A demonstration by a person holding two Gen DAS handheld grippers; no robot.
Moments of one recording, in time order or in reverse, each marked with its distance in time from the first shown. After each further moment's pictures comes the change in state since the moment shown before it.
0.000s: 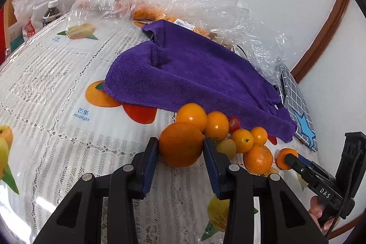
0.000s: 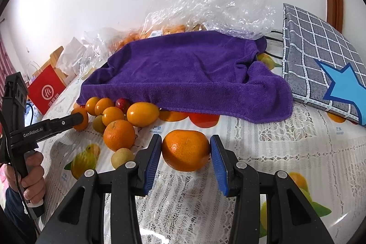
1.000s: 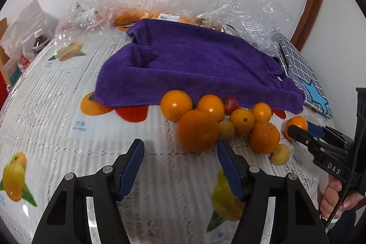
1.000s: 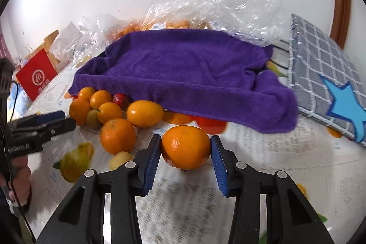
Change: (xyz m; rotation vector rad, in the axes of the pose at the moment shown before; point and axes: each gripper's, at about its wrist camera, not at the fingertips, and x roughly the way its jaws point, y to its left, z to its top) left arm 0.001 -0.027 -0.002 0.212 0.055 0.094; right arm 0.010 0.023 0.003 -0.092 0.014 -0.099
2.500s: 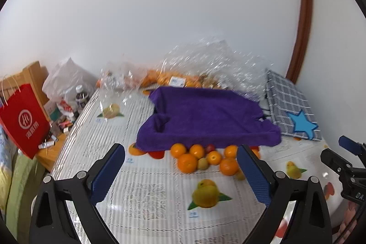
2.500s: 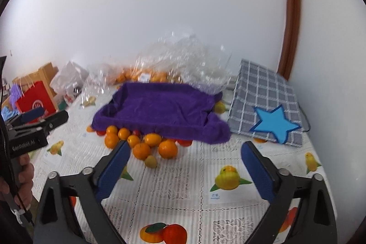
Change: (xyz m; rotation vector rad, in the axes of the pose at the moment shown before) left arm -0.144 -0.045 0.030 0.037 -0.211 0.173; right arm -0.180 0.020 0.023 0.072 -0.140 -0.163
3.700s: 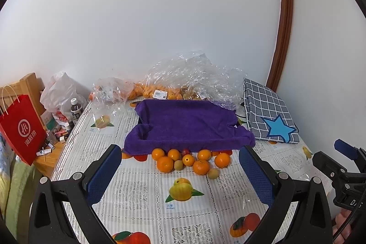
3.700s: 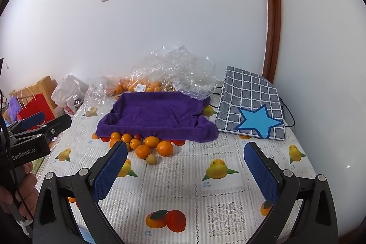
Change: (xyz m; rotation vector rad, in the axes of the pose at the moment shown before) left arm -0.070 -0.037 0.015 0.029 -0.066 -0.070; right arm -0.074 -0.009 0.000 0.062 -0.067 -0.040
